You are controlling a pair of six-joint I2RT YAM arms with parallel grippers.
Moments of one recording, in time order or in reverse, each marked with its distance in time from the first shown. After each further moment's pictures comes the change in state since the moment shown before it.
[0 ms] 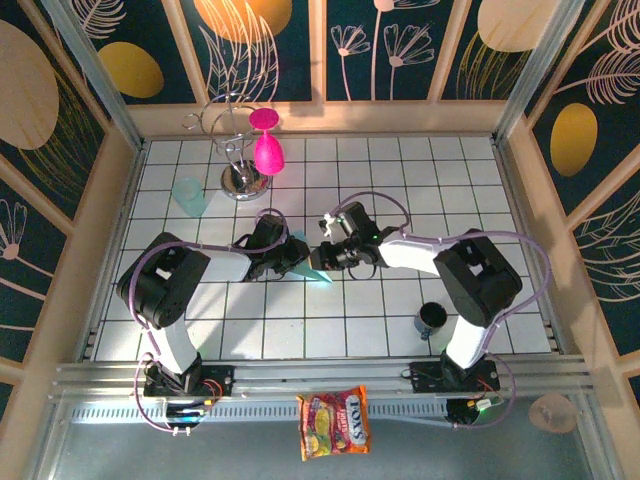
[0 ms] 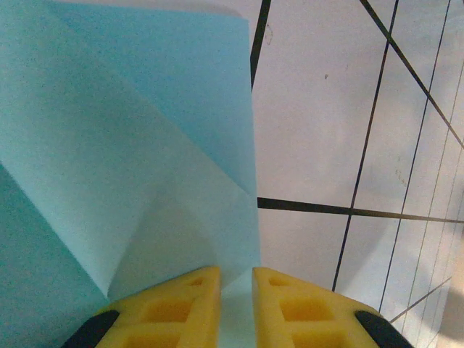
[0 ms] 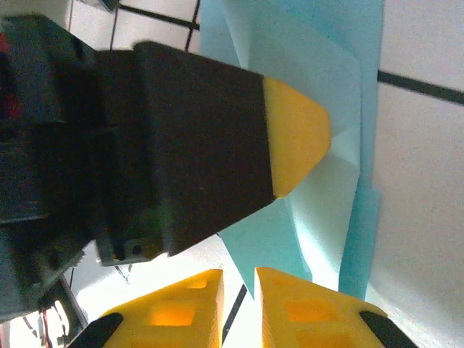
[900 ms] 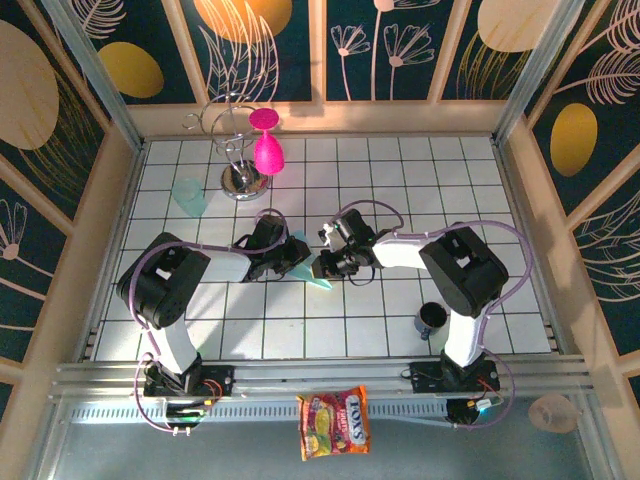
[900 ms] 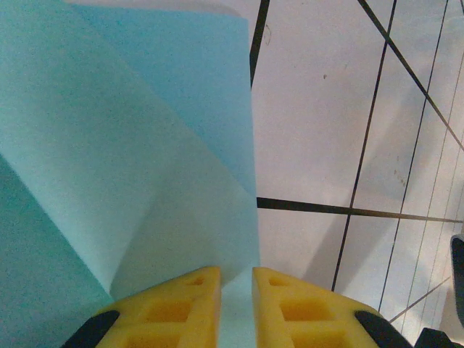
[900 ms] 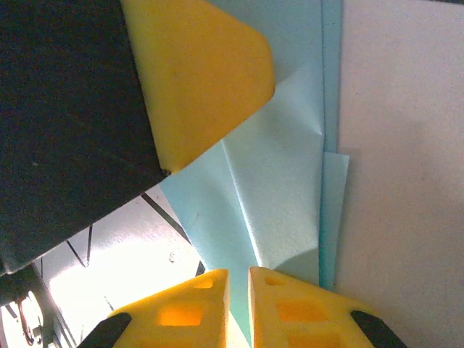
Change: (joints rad) left arm 0.000 0.000 -0.005 0.009 -0.001 0.000; right arm 0.000 0.079 0.000 -0.023 -0.019 -0.016
